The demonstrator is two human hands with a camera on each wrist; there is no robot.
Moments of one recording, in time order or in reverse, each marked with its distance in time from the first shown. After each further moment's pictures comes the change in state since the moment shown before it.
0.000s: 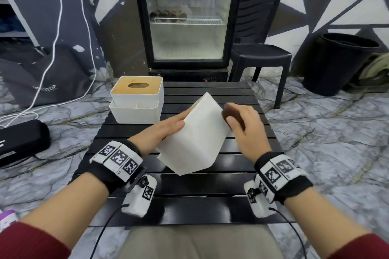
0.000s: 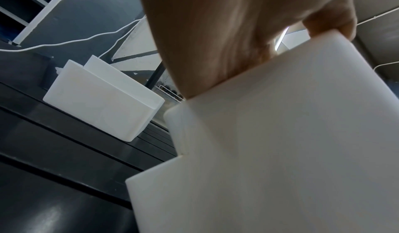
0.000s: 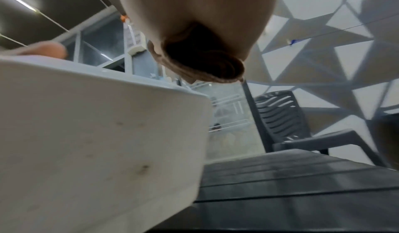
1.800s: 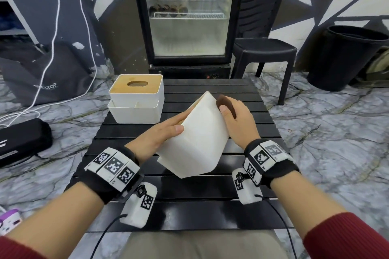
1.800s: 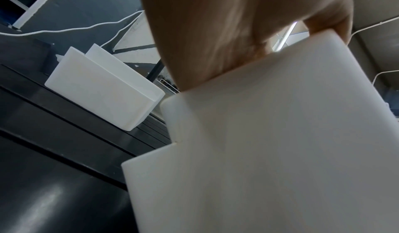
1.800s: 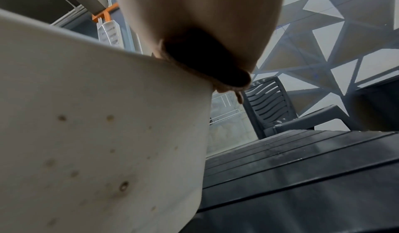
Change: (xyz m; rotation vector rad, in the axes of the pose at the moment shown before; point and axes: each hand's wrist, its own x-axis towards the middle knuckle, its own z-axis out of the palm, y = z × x) left_hand -0.002 -0.002 0.002 -0.043 0.084 0.003; right_hand 0.034 0.009 0.030 0.125 -0.065 0.219
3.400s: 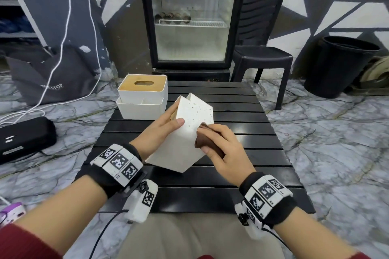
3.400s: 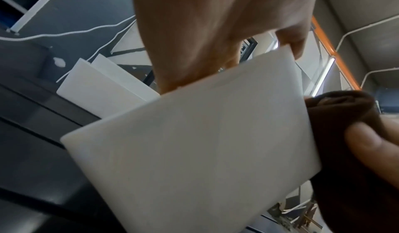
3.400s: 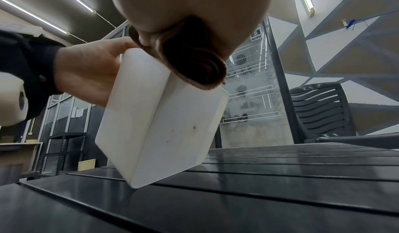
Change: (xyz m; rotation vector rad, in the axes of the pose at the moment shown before) left_hand -0.024 0.007 0.020 -0.112 0.266 -0.013; right_hand -0.098 -0.020 0.008 -0.035 -0.098 -0.476
